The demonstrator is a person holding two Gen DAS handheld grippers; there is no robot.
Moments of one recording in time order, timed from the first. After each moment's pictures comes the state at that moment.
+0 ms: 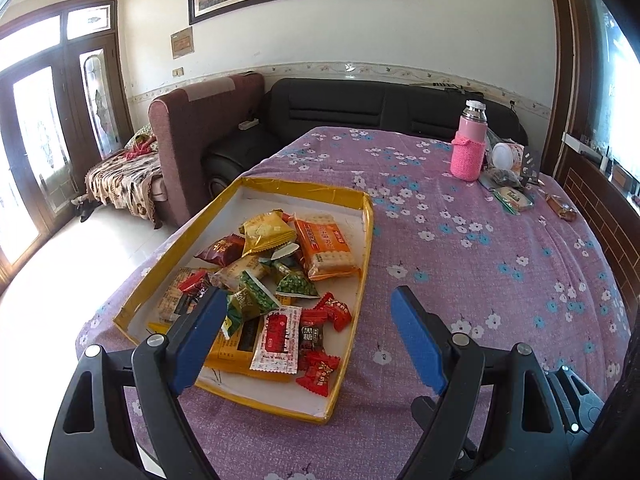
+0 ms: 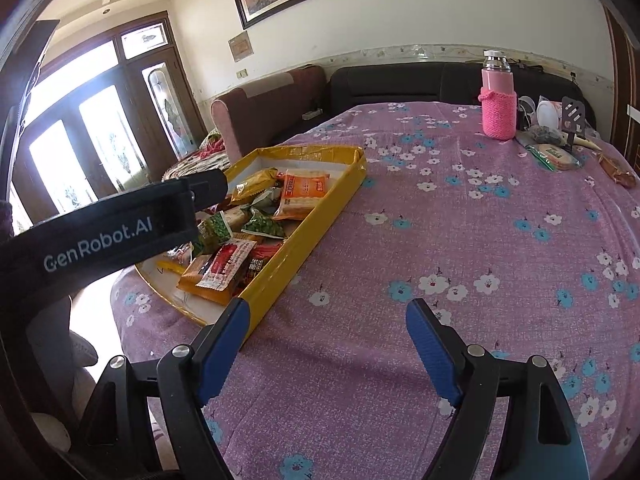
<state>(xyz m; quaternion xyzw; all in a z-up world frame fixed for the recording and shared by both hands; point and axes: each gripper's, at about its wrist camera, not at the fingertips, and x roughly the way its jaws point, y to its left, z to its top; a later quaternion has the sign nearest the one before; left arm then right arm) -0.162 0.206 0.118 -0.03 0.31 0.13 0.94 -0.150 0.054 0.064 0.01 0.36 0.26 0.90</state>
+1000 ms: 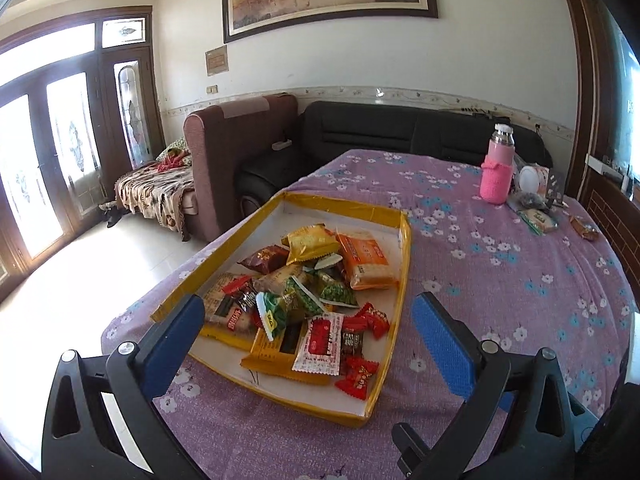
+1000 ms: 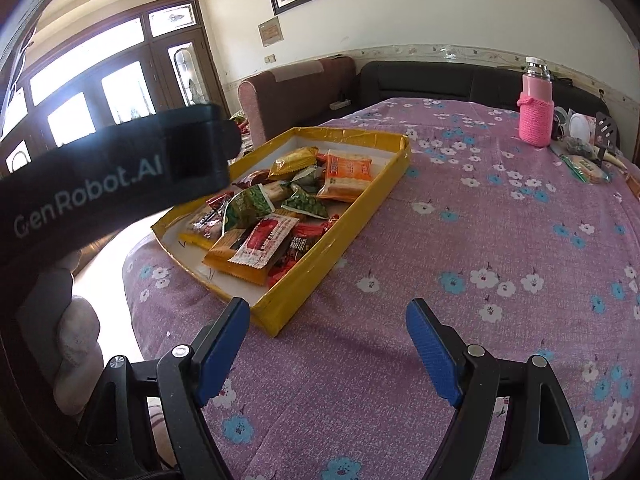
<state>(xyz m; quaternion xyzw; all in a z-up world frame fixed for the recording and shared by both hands) -0.186 0.213 0.111 -0.02 0.27 0.19 0.94 -0.162 0.088 0.050 -0.02 0.36 0.30 0.88</state>
